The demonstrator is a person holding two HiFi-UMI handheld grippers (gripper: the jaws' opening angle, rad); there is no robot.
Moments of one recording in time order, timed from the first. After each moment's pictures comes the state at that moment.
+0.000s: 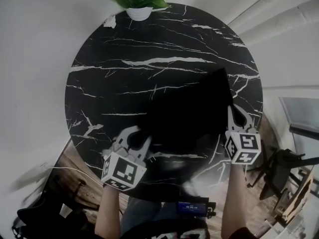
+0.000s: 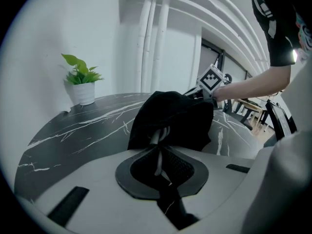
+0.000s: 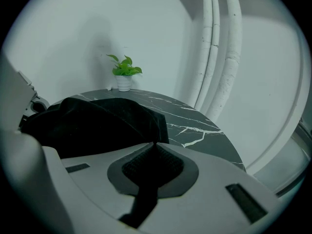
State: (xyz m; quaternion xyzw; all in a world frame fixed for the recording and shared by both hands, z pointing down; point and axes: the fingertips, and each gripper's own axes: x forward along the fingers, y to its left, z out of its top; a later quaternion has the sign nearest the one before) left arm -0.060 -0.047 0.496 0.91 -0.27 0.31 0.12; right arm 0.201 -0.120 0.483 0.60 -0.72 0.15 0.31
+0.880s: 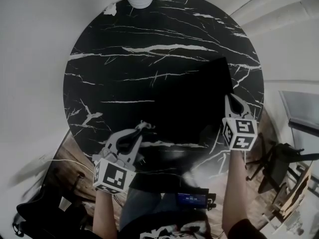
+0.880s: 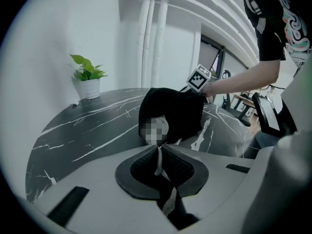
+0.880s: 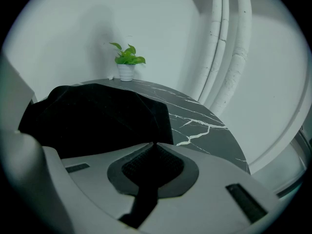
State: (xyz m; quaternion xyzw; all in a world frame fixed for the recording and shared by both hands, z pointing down) left arm -0.098 -0.001 0.498 0.90 -0.27 0.33 0.12; right arm 0.198 -0.119 0.509 0.58 -0.72 0.16 0.36
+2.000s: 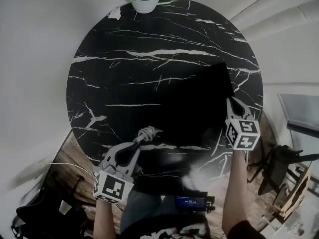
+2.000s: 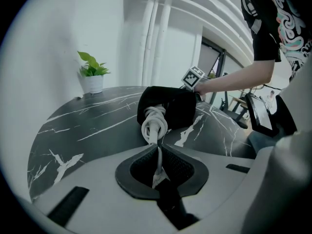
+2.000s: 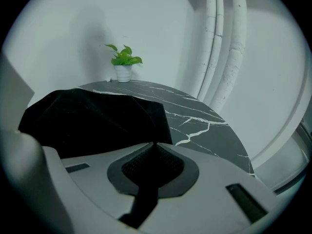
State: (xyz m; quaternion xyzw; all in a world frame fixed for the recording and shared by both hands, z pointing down) left arm -0.121 0.033 0.500 0.90 -0.27 0.32 0.14; right arm 0.200 -0.119 0.510 0.58 -0.71 0.18 0.34
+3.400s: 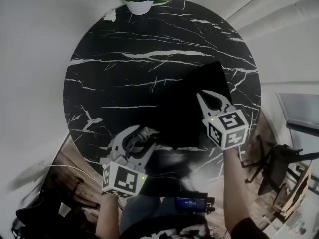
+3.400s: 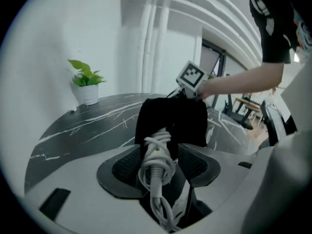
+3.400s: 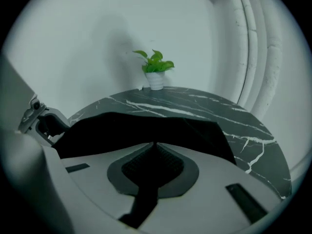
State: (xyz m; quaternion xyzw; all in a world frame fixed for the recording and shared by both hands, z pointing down) left arm -0.072 -0.013 0.483 0.90 -0.28 0.31 0.12; right arm 0.083 -0.136 0.495 0.45 -0.81 0.20 0.32
